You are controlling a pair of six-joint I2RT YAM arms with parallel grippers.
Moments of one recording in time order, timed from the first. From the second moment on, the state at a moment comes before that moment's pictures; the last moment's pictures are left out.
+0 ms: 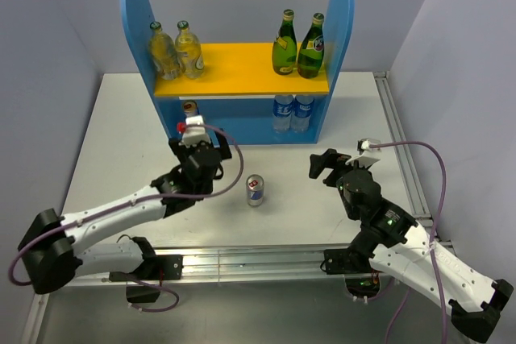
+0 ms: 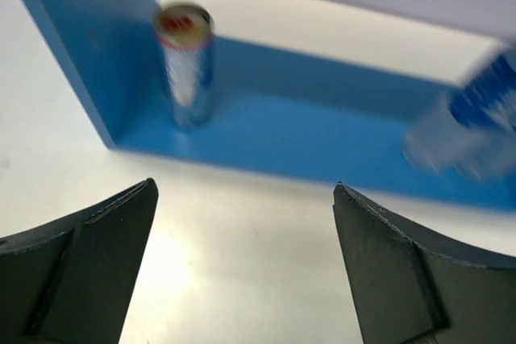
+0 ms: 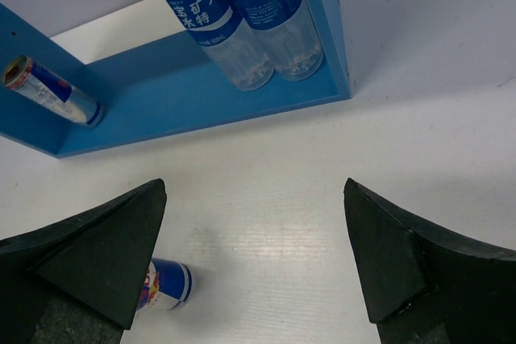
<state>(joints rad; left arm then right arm) -0.90 1.18 0.75 0.11 -0.99 -0.46 0.77 0.49 0.52 -0.33 0.66 0.59</state>
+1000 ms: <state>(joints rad) -1.39 1.58 0.40 0.72 -0.89 -0.49 0.77 0.50 0.52 -0.33 0.66 0.59</state>
